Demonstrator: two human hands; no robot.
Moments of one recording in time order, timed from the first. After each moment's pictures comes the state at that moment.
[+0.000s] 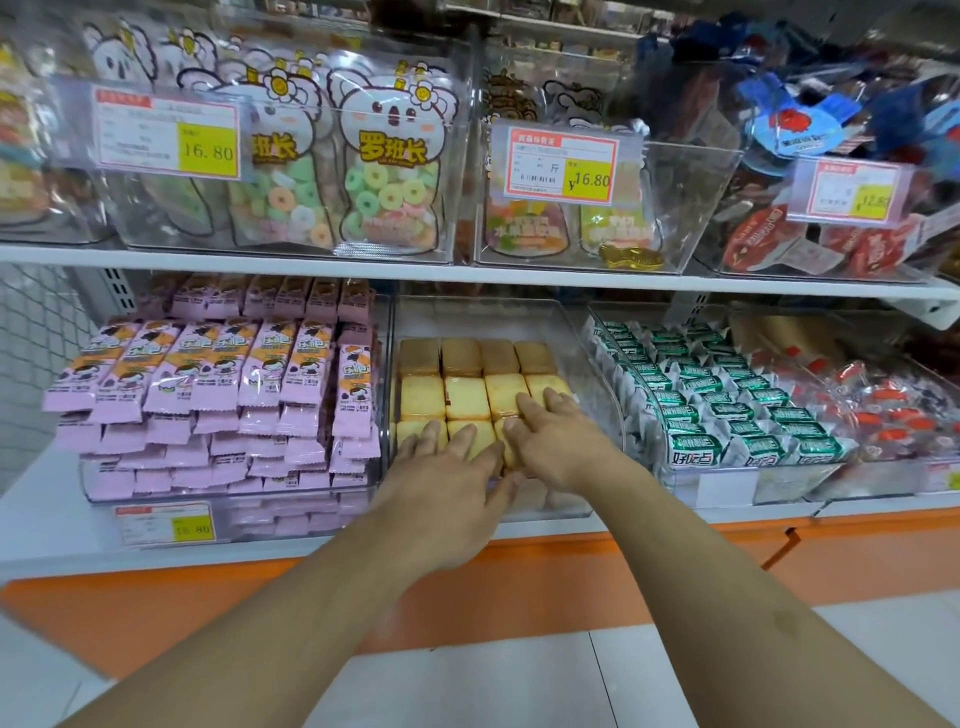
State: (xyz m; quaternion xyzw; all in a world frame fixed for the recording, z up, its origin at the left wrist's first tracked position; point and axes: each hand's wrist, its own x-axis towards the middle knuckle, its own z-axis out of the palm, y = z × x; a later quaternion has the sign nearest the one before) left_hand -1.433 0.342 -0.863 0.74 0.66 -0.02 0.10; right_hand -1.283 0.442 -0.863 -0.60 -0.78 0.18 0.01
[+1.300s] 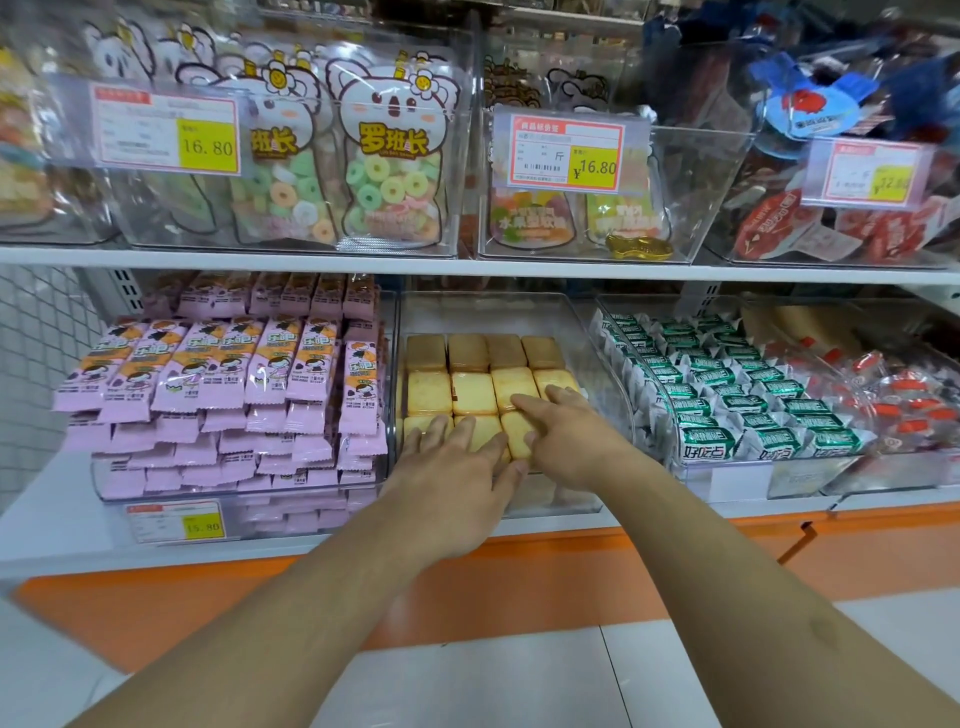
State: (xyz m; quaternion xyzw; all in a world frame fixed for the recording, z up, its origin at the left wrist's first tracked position) left_hand -1.436 0.347 -0.865 0.74 0.67 0.00 0.11; right_hand -1.276 0.441 -0.864 -0.58 -0.79 0.21 0.04
